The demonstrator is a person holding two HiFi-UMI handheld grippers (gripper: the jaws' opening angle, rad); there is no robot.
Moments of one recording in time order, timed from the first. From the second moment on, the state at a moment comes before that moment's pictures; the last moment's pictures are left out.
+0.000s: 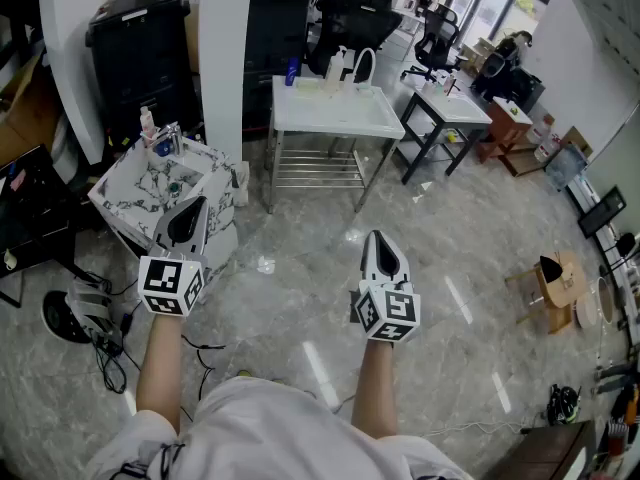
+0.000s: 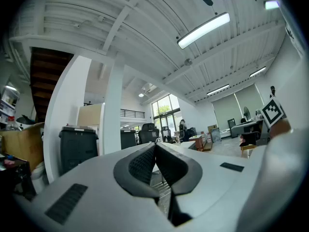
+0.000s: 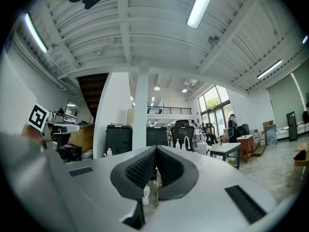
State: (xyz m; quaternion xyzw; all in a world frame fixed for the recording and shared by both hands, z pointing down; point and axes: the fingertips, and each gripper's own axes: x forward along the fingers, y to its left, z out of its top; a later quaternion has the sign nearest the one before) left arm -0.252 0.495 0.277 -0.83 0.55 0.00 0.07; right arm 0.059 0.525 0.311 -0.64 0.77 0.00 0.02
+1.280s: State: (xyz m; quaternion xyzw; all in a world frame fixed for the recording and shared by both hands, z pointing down) left arm -0.282 0.515 0.296 -0.83 0.56 -0.03 0.05; right arm 0.021 0.539 0.314 -0.63 0.78 0.01 0.03
